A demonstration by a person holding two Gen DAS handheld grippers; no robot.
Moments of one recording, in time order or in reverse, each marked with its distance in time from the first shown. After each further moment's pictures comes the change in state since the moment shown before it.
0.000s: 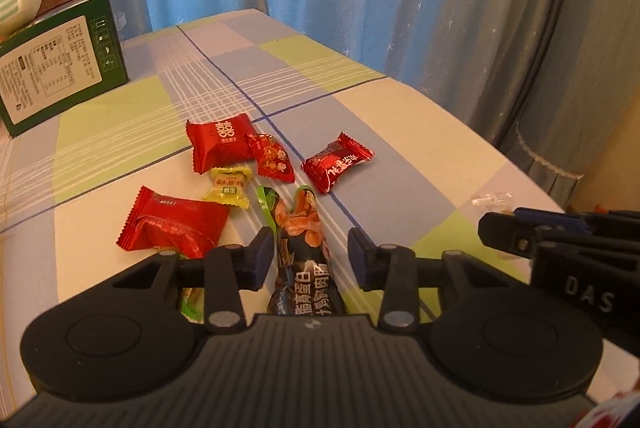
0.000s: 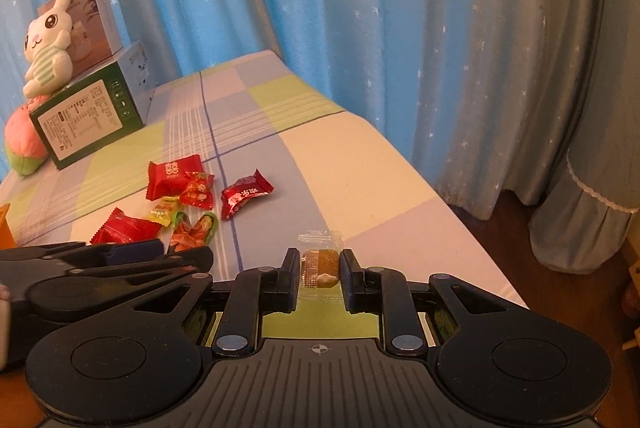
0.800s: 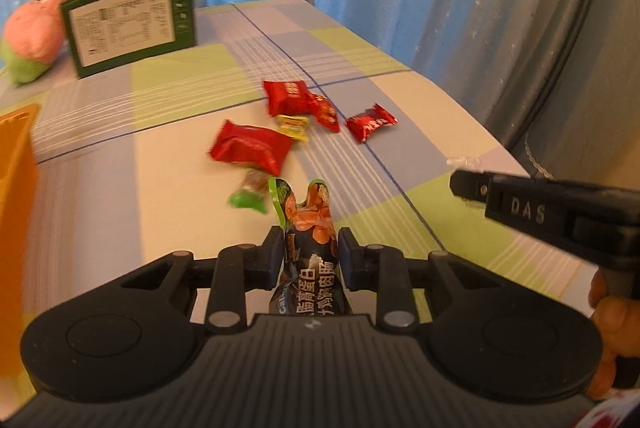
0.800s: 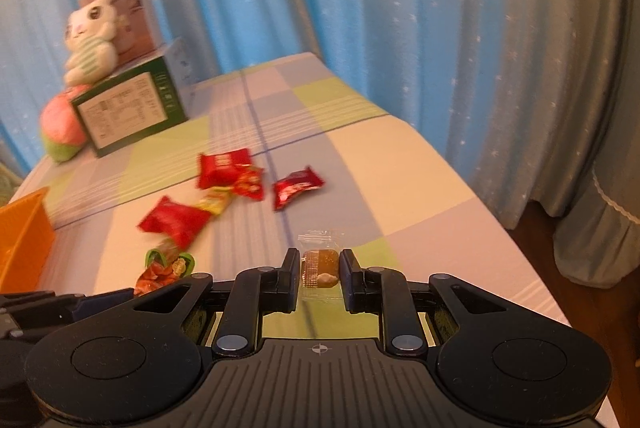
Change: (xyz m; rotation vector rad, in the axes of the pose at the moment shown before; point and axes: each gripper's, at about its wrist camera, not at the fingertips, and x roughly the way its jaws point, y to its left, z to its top) left arm -0.090 0.030 -0.039 -0.143 0.023 0.033; right arm -0.024 0.025 -0.010 -0.058 -0.008 0.093
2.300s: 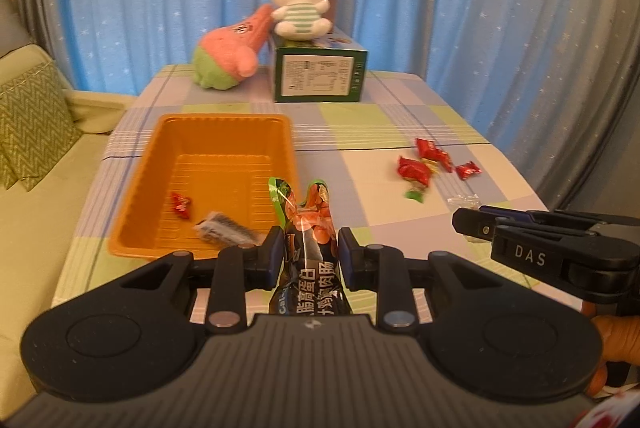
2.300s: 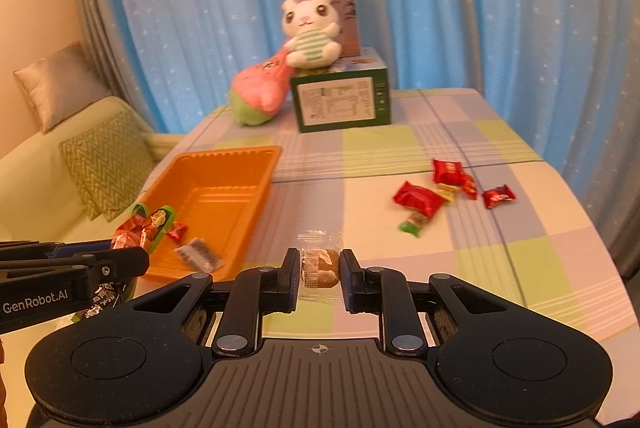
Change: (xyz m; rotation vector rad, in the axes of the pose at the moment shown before) left arm -0.237 0.127 -0.065 -0.189 -0.147 0.197; right arm -0.140 0.183 -0.044 -0.230 -0.007 0.283
